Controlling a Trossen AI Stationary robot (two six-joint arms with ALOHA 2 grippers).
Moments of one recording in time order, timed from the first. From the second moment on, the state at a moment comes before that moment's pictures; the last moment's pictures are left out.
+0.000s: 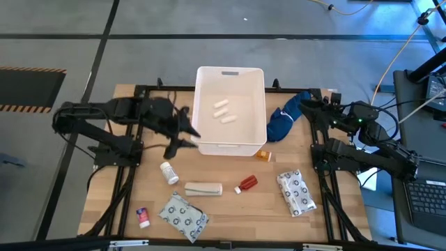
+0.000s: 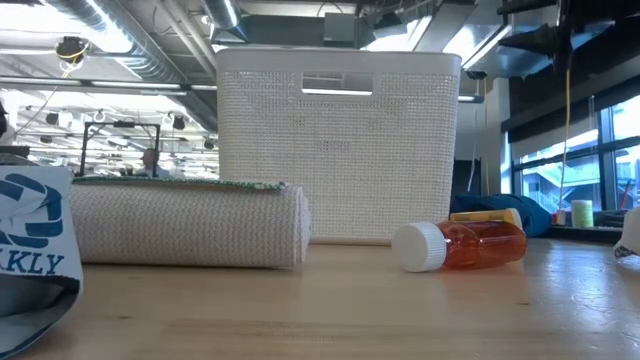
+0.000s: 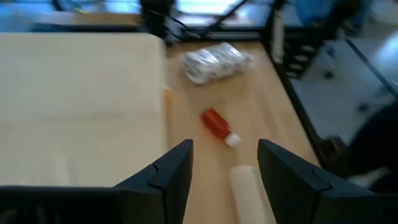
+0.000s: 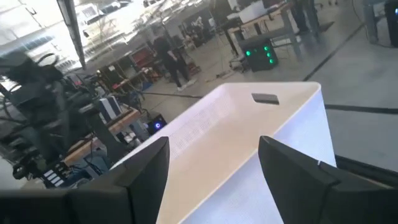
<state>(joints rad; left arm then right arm) -0.04 1.16 1.31 -0.73 0.15 -0.04 -0.45 0.29 0.61 -0.32 0.05 0.52</state>
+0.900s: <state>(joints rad) -0.23 1.29 1.32 -0.50 0.08 -0.18 -0.45 0.29 0.61 -0.45 0.01 0.54</state>
